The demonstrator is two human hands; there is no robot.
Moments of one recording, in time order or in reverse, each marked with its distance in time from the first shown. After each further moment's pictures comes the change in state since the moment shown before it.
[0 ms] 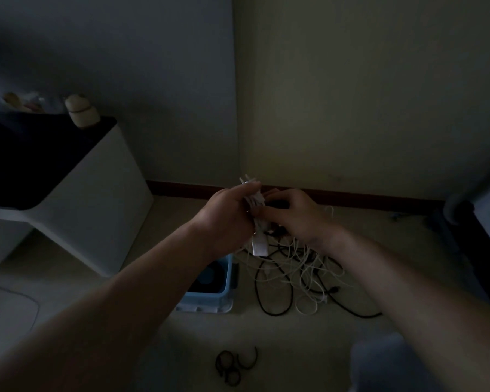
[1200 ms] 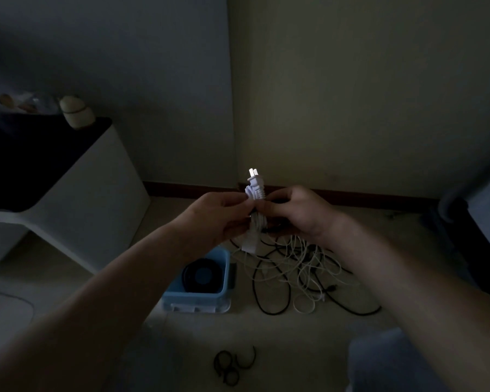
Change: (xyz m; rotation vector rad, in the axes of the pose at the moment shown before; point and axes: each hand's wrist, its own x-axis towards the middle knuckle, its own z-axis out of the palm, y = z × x) left_hand -0.016 0.004 -0.020 0.507 0.054 0.104; right_hand 0.003 -0.003 -0.012 0.176 -0.065 0.188
